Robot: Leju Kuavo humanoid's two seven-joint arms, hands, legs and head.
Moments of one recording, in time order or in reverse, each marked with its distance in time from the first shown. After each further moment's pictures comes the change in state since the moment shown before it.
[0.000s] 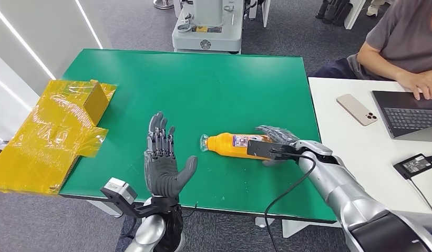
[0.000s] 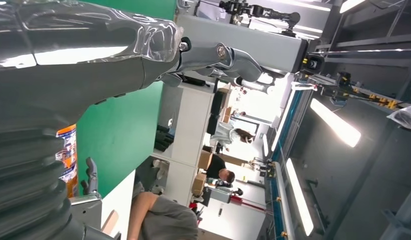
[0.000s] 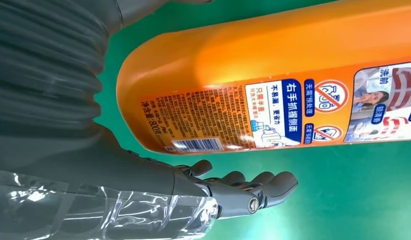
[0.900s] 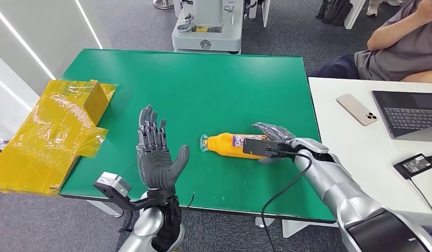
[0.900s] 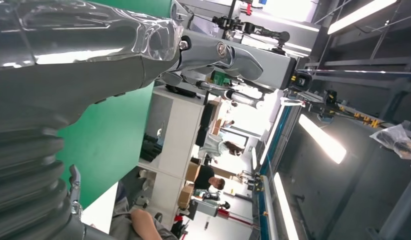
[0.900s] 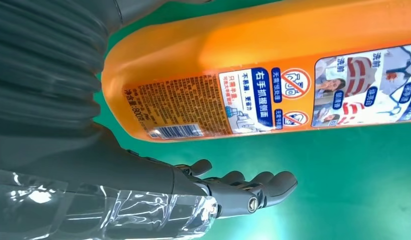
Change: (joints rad) left arm -0.044 0.001 0.013 0.004 0.054 0.063 -0.032; right arm -0.011 0.025 -0.006 0.003 0.018 -0.005 -0.001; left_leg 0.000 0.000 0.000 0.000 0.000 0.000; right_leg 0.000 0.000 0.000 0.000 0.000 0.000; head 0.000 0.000
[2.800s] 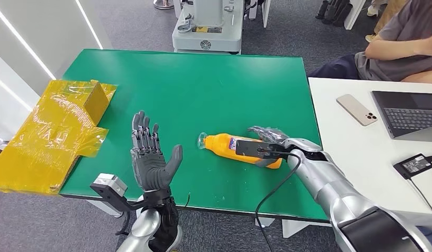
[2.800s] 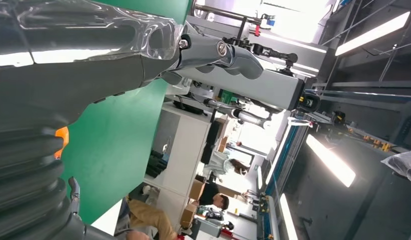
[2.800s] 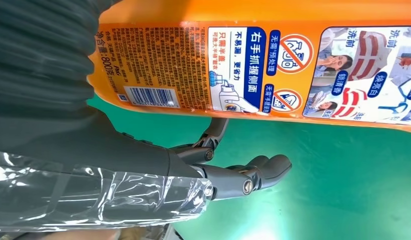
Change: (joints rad) left arm 0.011 0.022 0.000 0.003 0.051 0.074 -0.019; right arm -0.008 0.043 -0.008 0.016 0.063 0.048 0.082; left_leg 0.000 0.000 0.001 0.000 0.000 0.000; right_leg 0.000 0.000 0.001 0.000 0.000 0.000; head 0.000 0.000
